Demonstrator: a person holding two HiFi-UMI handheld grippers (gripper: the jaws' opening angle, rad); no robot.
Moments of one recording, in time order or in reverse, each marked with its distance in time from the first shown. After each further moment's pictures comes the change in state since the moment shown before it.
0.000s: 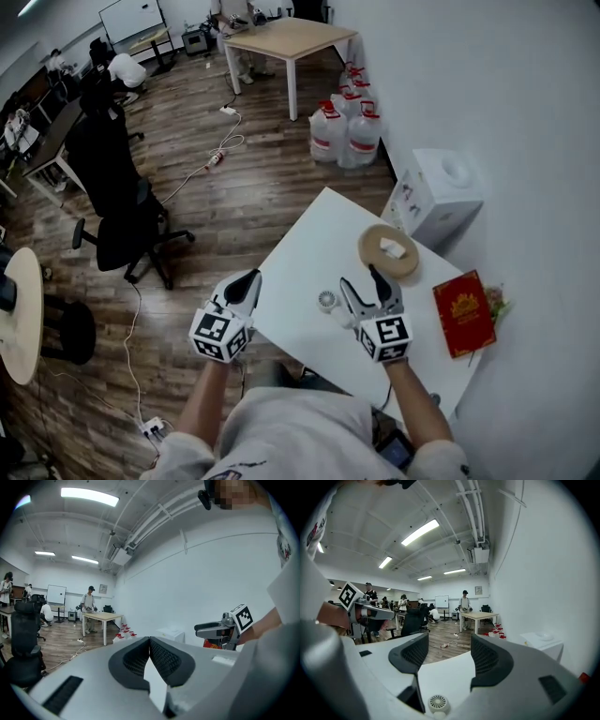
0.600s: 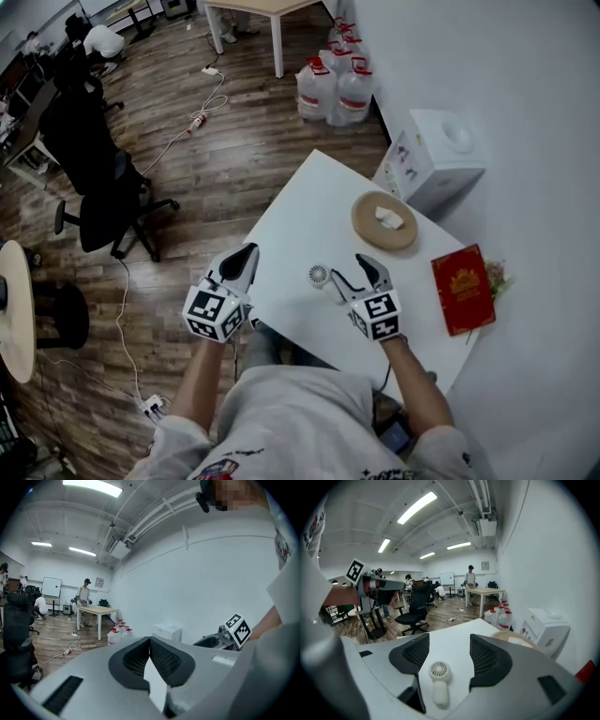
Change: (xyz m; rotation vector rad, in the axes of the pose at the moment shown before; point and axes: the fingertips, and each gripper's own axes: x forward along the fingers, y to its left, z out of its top) left arm 0.062 0.010 -0.039 -0.033 0.043 -0.057; right arm 0.039 -0.014 -0.120 0.000 0.304 0.089
